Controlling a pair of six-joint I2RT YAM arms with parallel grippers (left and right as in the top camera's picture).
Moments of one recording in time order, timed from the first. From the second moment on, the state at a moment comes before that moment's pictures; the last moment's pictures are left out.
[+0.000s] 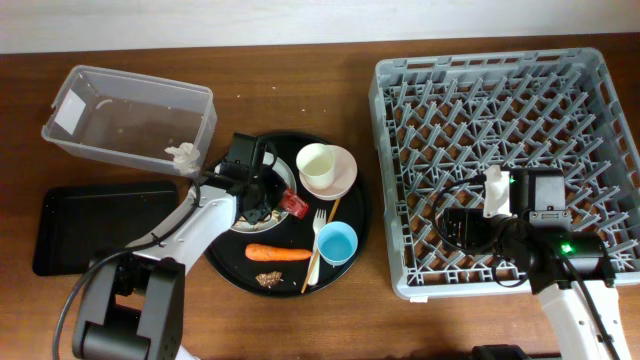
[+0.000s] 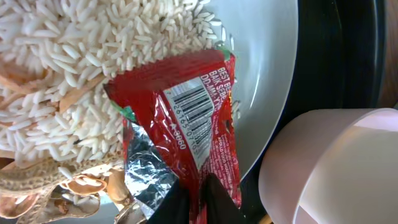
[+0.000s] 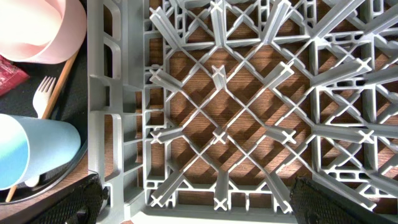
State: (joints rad) left arm -0.30 1.74 1.01 -0.41 0.16 -1.05; right arm -0.01 1.03 0.93 -0.99 -0.16 0.06
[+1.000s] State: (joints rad) left arm 0.18 1.59 1.02 -0.19 0.30 -0.42; right arm -0.01 1.03 0.93 -0.99 -0.15 0.06
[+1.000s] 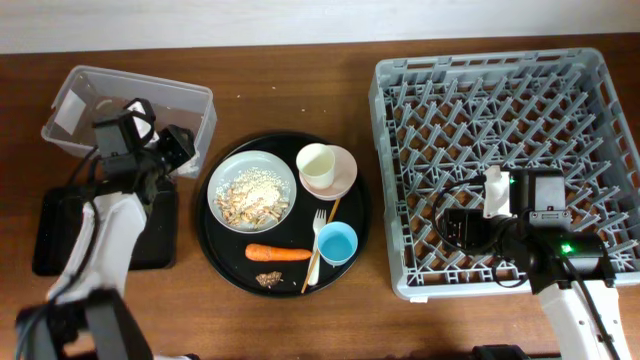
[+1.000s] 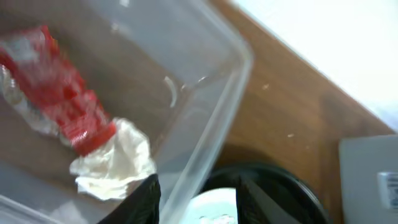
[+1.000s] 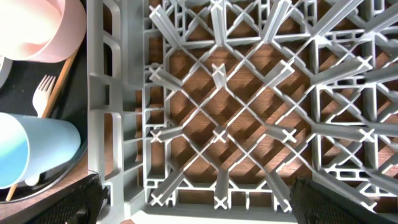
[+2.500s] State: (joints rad) left arm -0.27 1.79 1.62 -0.86 1.16 -0.15; right arm -0.22 1.25 1.02 -0.86 -1.36 -0.30
